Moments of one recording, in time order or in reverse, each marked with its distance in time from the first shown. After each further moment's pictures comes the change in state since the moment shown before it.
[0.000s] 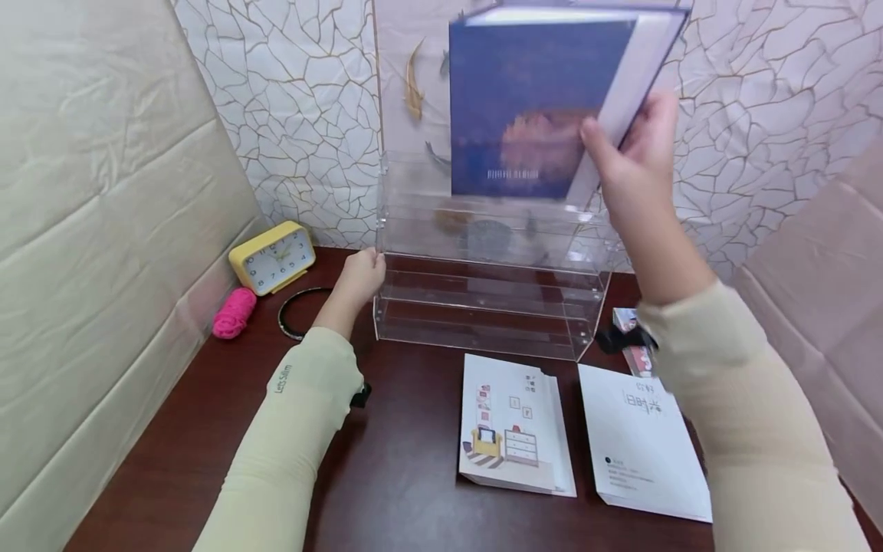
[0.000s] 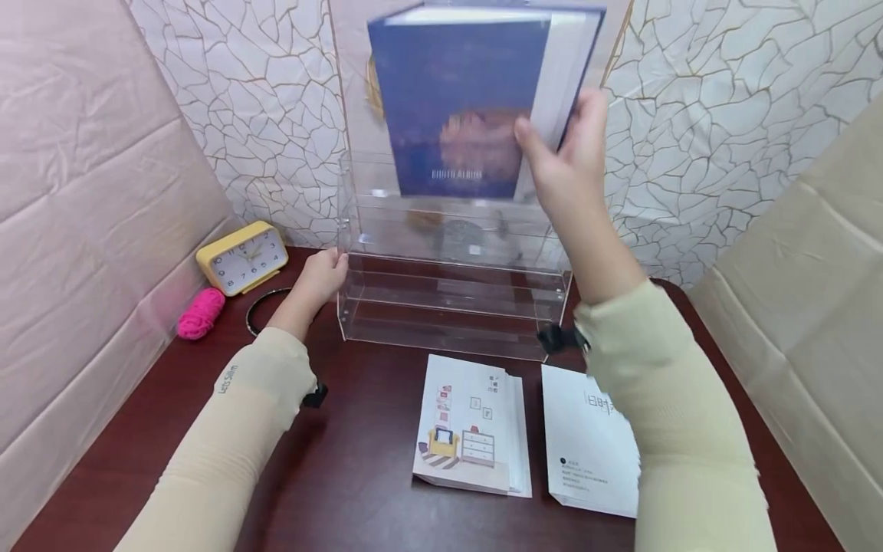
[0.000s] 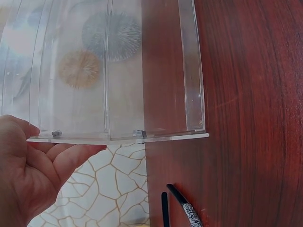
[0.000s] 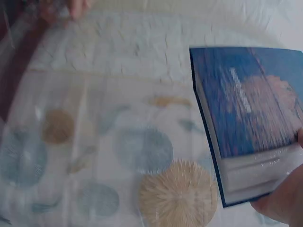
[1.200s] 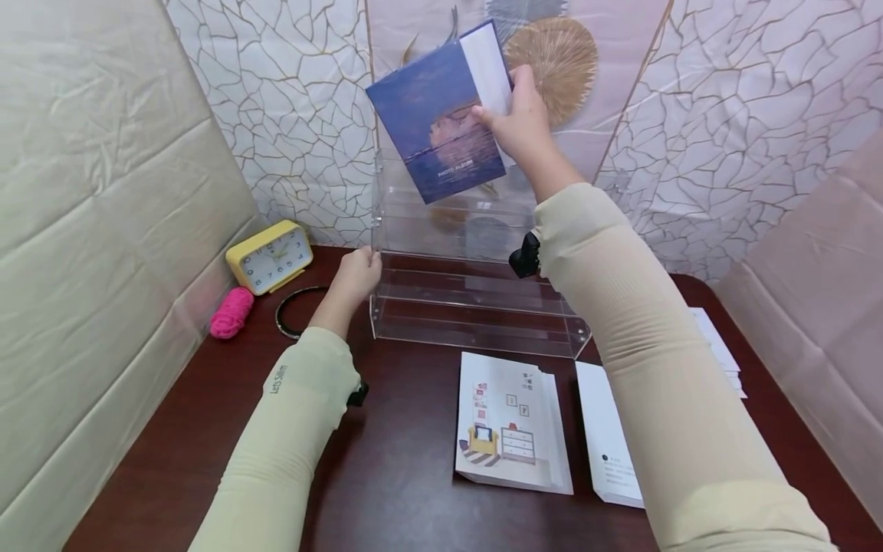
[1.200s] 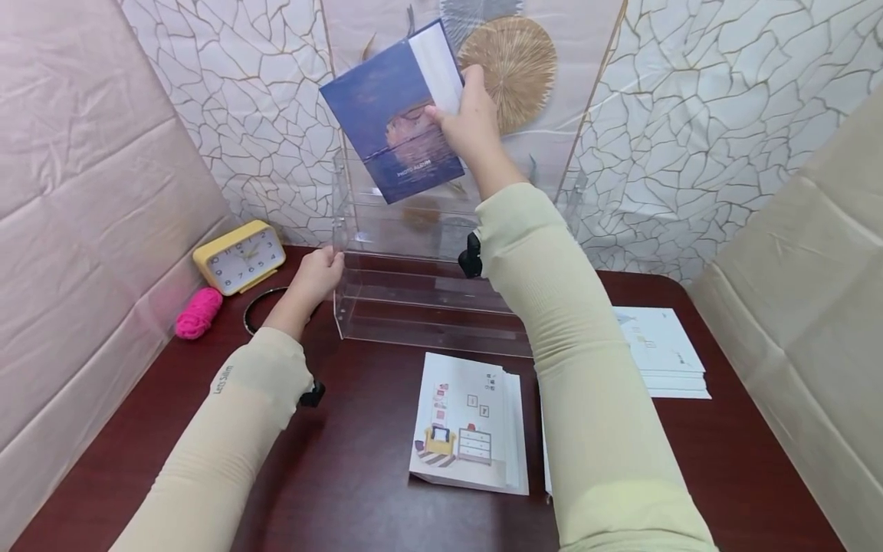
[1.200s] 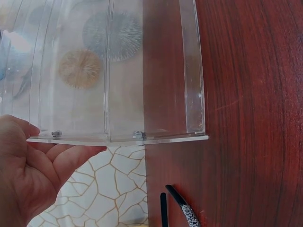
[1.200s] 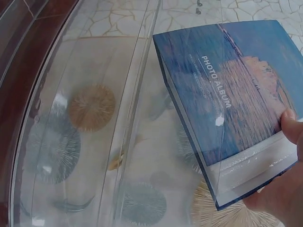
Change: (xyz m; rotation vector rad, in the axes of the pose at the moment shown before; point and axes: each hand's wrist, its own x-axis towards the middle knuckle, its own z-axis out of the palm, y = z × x) left_hand -0.002 0.002 -0.001 -0.034 -0.041 -0.035; right_hand 0.090 0.081 0.056 -0.934 -0.177 0.237
